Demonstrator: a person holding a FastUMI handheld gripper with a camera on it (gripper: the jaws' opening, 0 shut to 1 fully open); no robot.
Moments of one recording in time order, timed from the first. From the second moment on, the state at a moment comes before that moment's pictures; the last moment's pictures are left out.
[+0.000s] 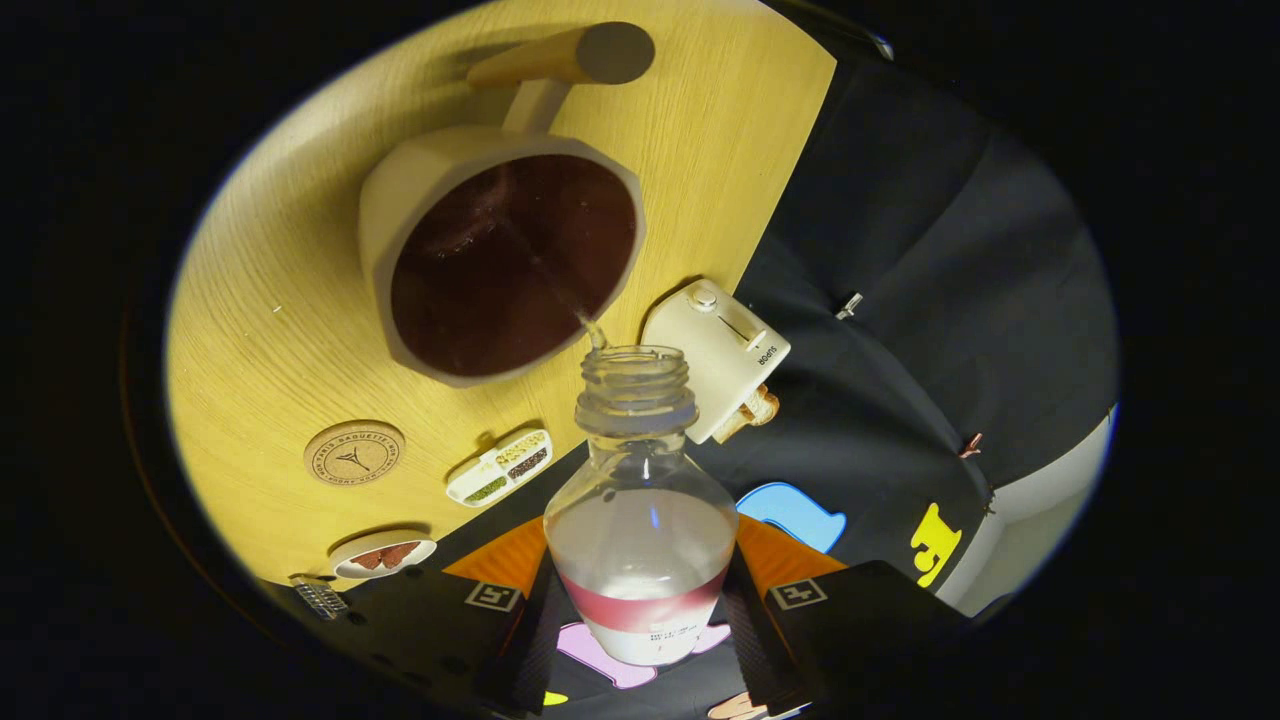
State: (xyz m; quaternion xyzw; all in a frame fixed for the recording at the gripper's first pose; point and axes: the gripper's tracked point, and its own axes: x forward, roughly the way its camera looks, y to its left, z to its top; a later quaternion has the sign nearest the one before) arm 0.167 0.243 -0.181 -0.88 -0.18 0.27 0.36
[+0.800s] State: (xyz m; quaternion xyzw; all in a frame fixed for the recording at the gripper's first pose) arm 0.164 0.234 -0.181 -0.89 -0.15 0.26 0.34
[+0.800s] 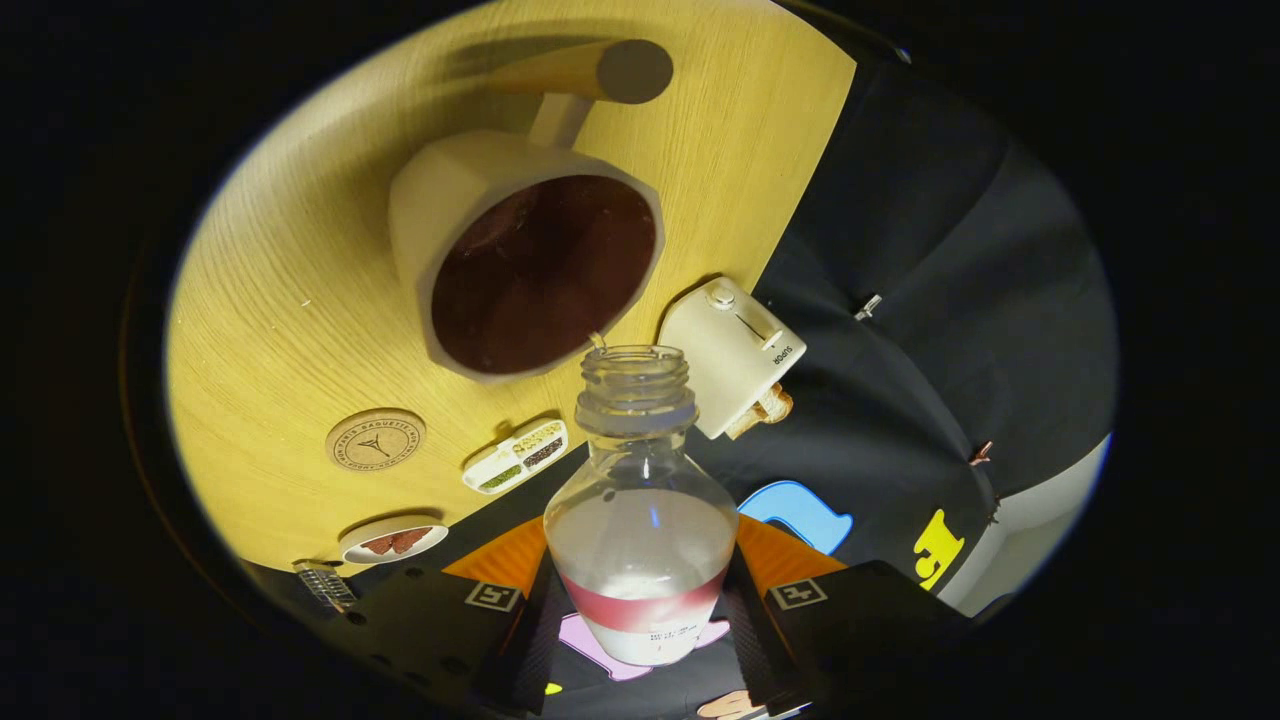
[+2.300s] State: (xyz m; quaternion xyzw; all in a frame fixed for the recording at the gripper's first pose) arm 0.152 0.209 -0.176 -0.80 -0.08 0.28 0.52
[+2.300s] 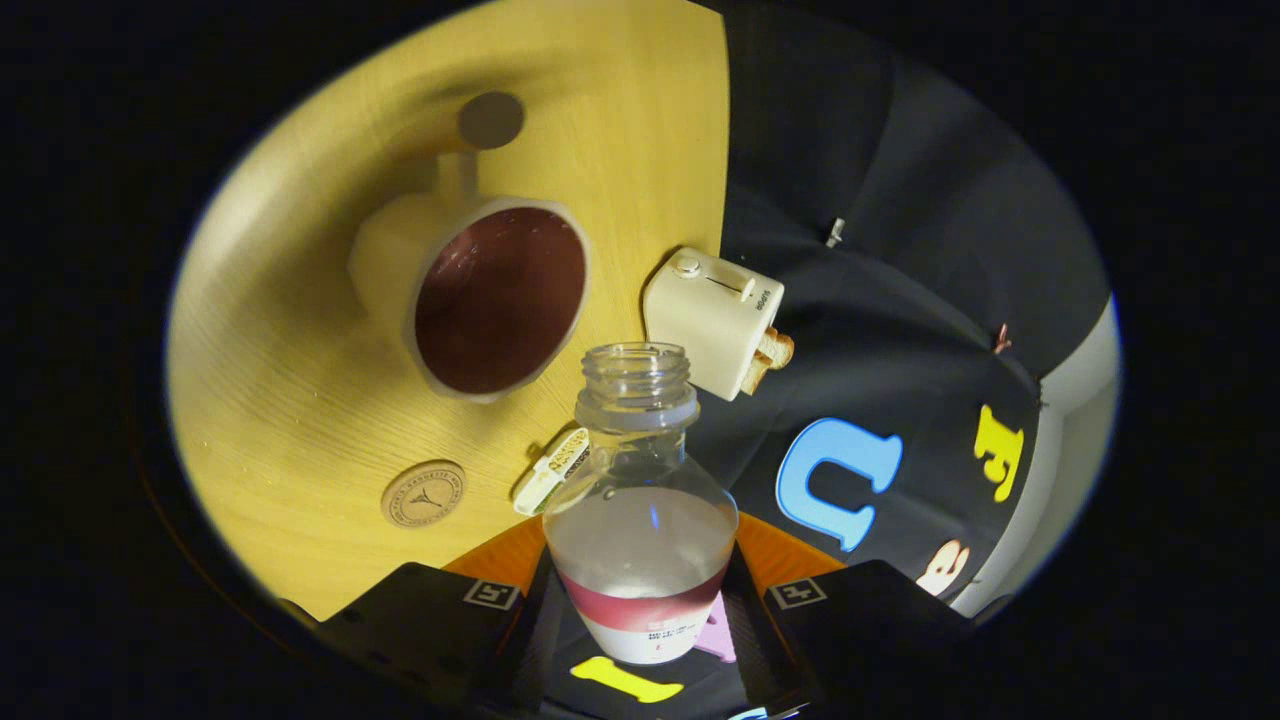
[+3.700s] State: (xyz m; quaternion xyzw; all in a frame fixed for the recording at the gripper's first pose) arm 0.172 0.121 -0.063 -0.13 0.10 0.28 0.95
